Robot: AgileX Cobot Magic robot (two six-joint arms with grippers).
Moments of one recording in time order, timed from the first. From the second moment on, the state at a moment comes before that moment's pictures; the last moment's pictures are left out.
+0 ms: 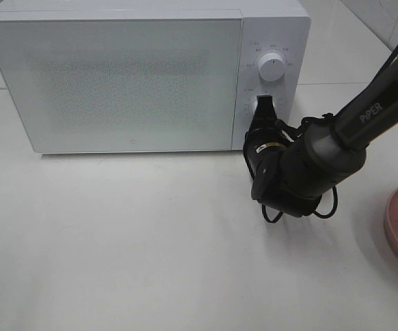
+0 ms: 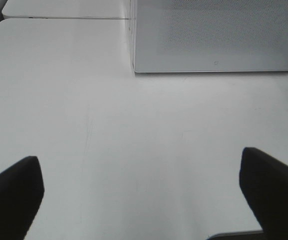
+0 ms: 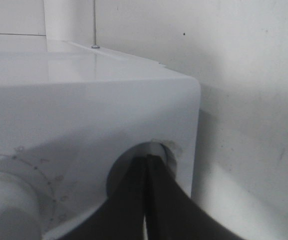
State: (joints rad) left arm 0.04 -0.01 -0.51 -0.16 1.08 0.08; right arm 0.60 2.20 -0.95 0.88 -0.95 1.14
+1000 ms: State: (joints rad) left arm 0.04 -0.01 -0.51 -0.16 1.08 0.08; right arm 0.60 2.20 -1.01 0.98 -0.91 1.09
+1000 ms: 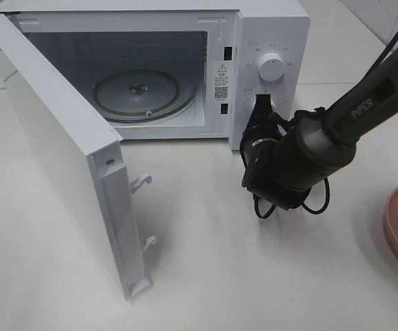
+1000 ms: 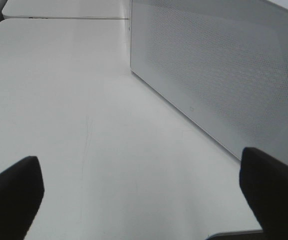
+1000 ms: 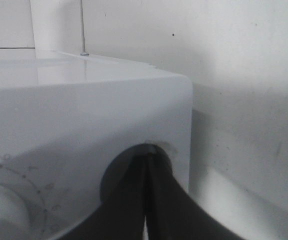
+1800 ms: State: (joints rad) left arm 0.04 -0.01 -0.51 -0.16 1.08 0.08; right arm 0.59 2.06 -0.86 0.84 -0.76 1.00
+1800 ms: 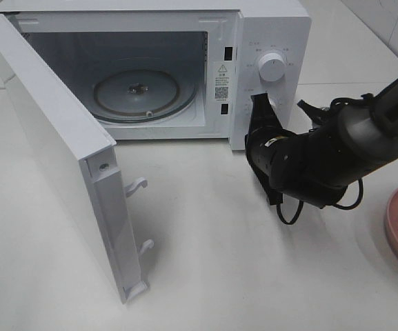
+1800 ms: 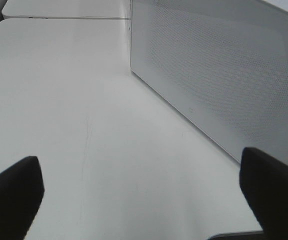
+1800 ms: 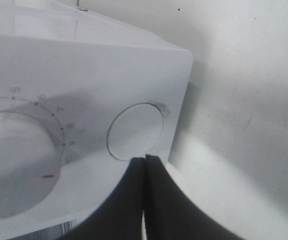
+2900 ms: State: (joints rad) left arm 0.04 -0.01 -0.51 -0.16 1.08 0.08; right arm 0.46 1.59 -0.76 0.05 0.22 0.34
